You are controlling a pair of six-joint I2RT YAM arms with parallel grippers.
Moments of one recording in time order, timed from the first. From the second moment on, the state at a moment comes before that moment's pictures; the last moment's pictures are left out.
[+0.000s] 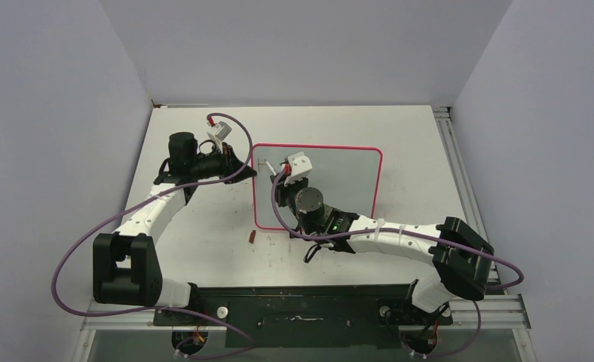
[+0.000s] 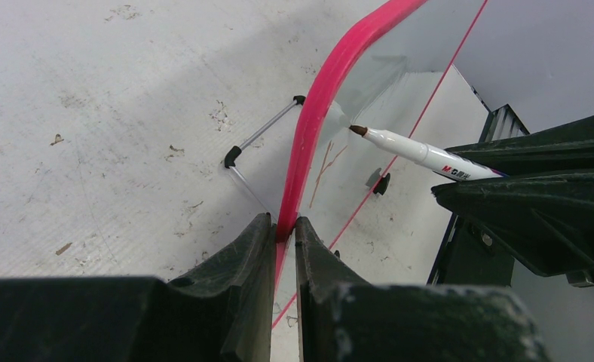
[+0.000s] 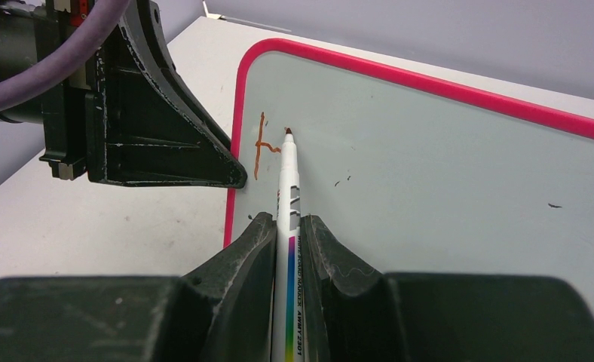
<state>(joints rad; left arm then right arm) -0.09 1.40 0.92 -0.01 0.94 -0.18 1.09 1.52 0.95 0.50 0.57 0.14</state>
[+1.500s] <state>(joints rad) -0.09 1.39 0.92 -0.02 0.94 -0.18 1.14 1.44 0.88 0.45 0.57 0.17</state>
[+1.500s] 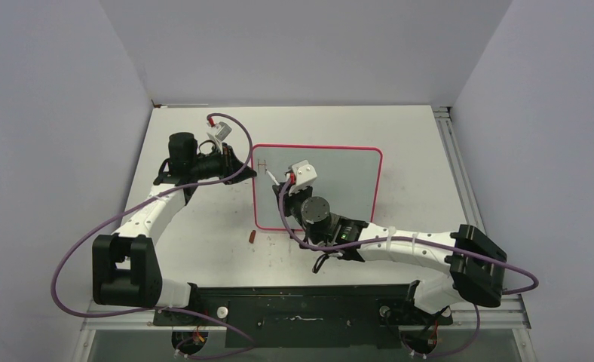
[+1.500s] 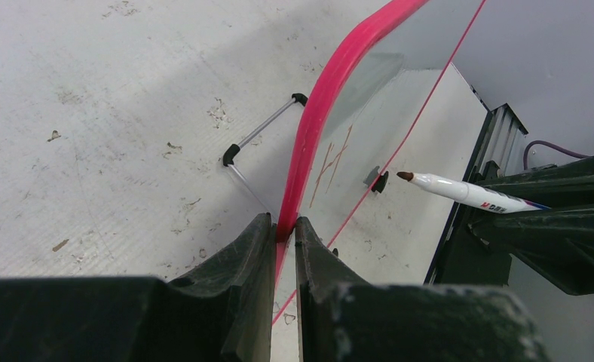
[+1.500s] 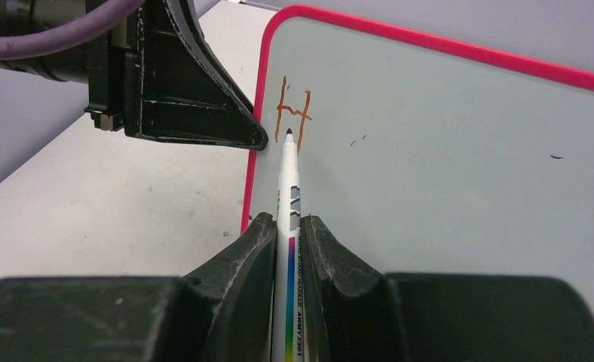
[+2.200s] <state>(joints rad) -0.09 1.39 0.92 -0.02 0.94 -0.18 1.13 1.43 0.88 0.45 0.58 0.14</state>
